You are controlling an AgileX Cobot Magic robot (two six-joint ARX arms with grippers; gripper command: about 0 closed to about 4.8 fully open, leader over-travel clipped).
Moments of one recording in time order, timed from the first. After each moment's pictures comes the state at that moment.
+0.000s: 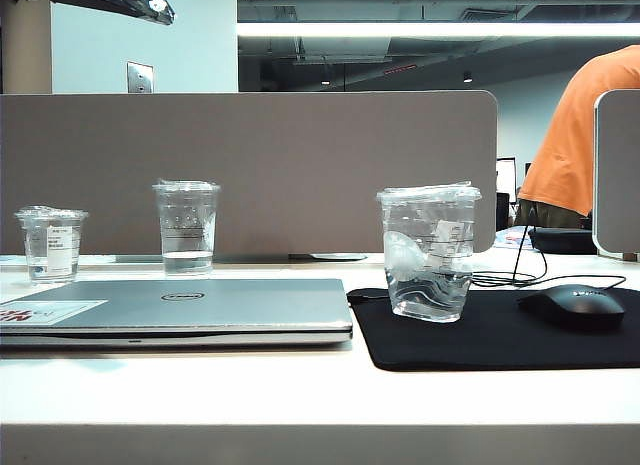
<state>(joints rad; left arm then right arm) -0.32 1.08 0.99 -0.27 0.38 0.01 0.04 0.00 0.01 0.05 -0.08 0.02</state>
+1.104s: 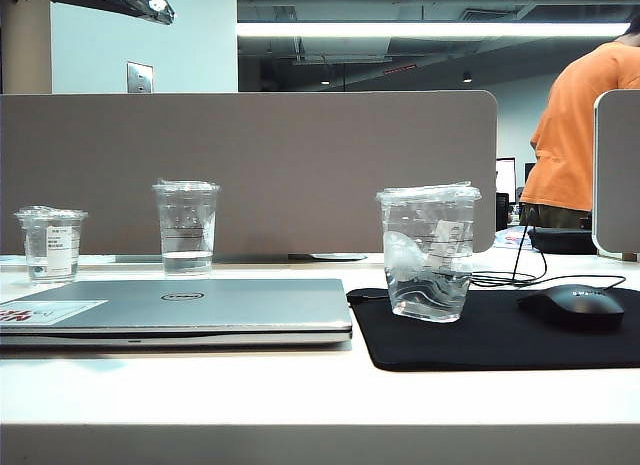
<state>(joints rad) -0.32 1.08 0.99 -0.27 0.38 0.01 -0.02 0.00 0.01 0.00 -0.02 0.05</state>
